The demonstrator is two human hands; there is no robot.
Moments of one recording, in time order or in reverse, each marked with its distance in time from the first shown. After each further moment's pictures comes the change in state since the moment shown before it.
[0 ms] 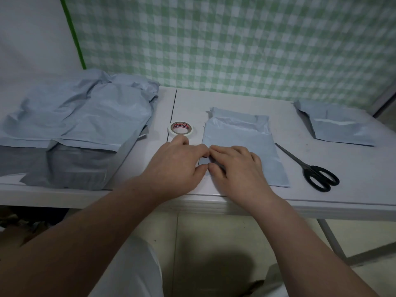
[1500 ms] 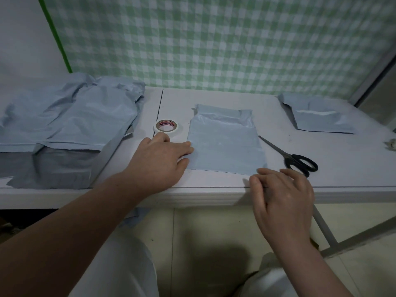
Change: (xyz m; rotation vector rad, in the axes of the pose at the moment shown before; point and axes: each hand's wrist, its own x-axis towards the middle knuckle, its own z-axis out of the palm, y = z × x) left_hand -0.005 0.003 -0.006 0.112 -0.074 -0.036; right_hand -0.091 0.054 0.002 -0.084 0.567 0.218
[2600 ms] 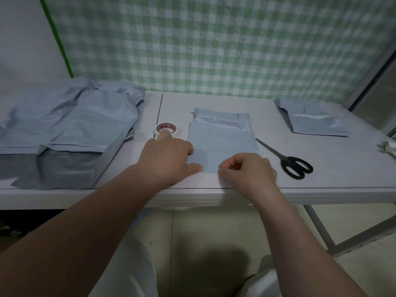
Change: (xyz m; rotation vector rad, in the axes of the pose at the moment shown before) left_hand 0.015 0.025 -0.024 0.023 -0.180 -0.147; right_hand 0.065 -0.040 0.005 0.241 -0.610 0.336
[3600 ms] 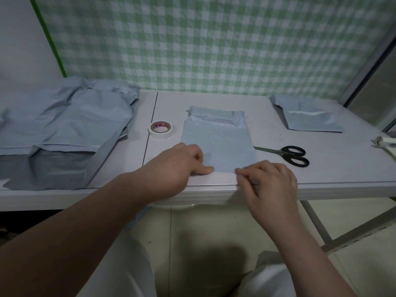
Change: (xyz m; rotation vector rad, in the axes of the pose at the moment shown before) left_hand -0.008 0.007 0.013 -0.167 -0.039 0.372; right_hand -0.033 0.056 0.007 -0.169 0.472 -0.360
